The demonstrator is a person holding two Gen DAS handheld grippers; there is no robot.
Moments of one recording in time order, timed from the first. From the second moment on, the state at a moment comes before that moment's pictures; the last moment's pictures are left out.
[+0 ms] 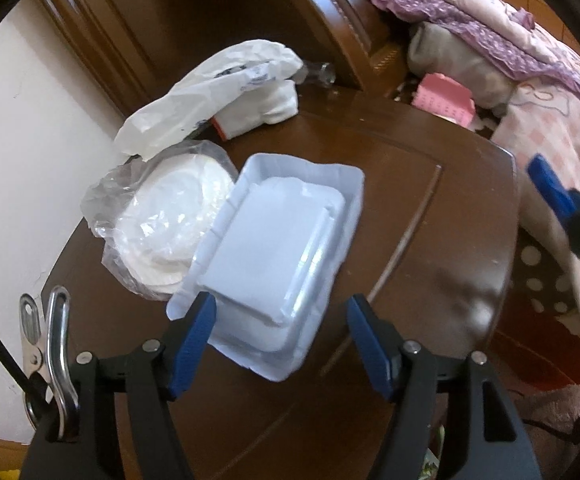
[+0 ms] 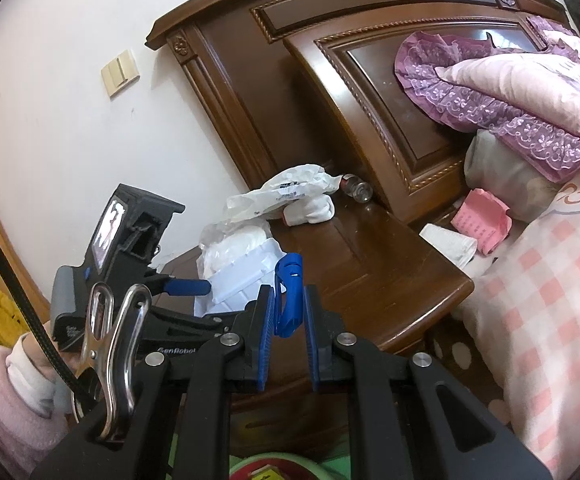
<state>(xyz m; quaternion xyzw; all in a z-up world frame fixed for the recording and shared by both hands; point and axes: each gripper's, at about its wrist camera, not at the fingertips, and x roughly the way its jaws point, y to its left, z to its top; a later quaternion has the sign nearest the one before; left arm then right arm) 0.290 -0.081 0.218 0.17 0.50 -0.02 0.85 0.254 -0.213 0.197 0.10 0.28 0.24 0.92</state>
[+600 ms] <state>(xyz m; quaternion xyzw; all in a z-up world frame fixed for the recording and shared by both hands) 0.345 -0.058 0.219 0.17 0.55 -0.10 0.81 0.256 -0.215 0.194 0.10 0.29 0.23 0.92</state>
